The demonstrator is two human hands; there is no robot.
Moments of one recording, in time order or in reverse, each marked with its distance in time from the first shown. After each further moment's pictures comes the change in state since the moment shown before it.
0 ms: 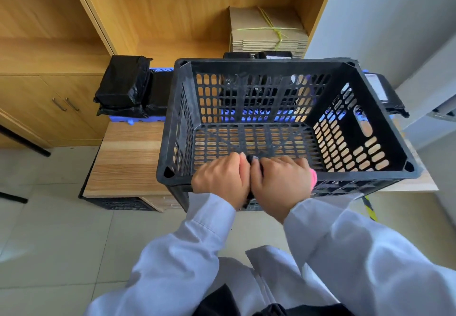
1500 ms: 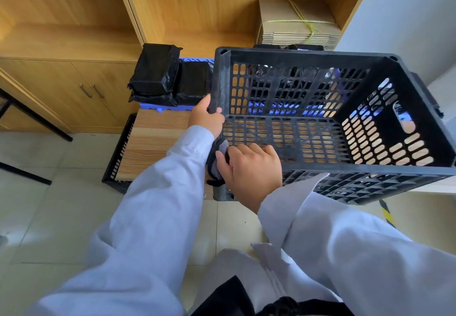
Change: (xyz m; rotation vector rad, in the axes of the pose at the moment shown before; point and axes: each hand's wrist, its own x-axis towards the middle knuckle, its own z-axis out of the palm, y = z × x) left_hand 0.093 -0.109 -0.020 -0.728 -0.393 -0.722; right_hand 0.001 -0.122 0.025 0.127 0.161 -0.261
